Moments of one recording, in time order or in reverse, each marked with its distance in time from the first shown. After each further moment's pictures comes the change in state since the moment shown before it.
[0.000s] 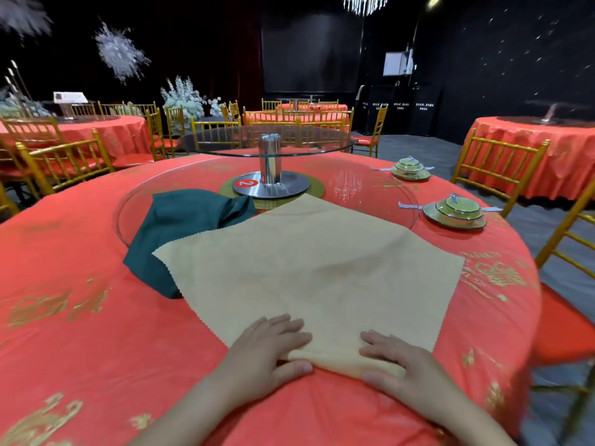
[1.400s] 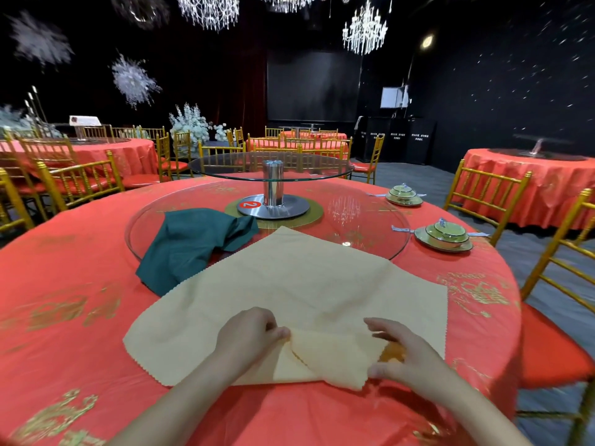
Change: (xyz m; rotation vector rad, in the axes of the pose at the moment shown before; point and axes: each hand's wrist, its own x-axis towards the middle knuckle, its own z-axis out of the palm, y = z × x) left_hand 0.013 0.009 -0.040 -0.027 0.209 -0.448; right_hand 0.007 -0.017 -0.039 0.180 0.034 0.175
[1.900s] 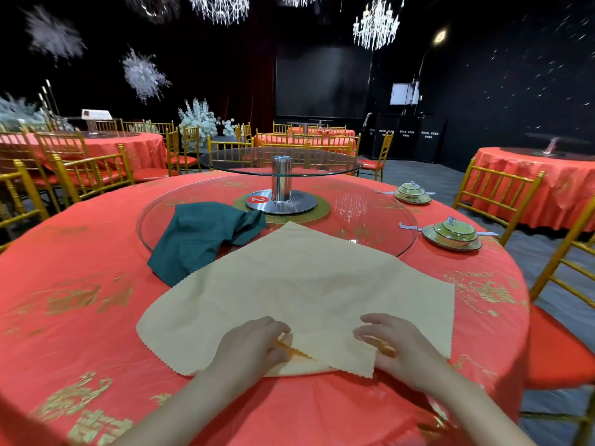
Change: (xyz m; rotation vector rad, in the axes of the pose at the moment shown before) left_hand -0.037 -0.011 0.003 0.070 0.033 0.241; right_hand 0.012 0.002 0.015 -0.443 0.022 -0.305
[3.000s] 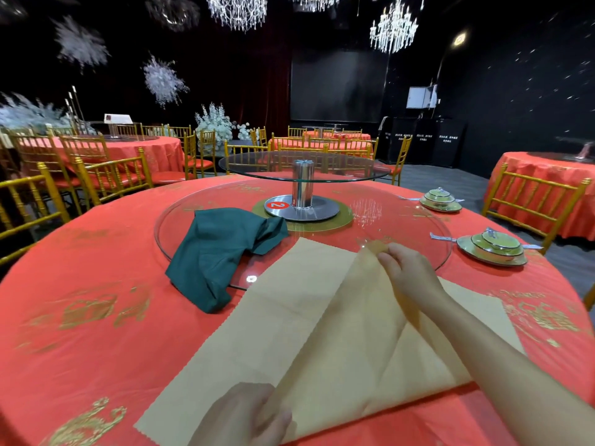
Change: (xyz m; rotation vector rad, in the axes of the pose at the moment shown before) left_hand -0.055 -0.022 -0.021 -0.196 0.101 -0.131; right_hand 0.153 -0.001 -0.024 0.071 0.334 0.251
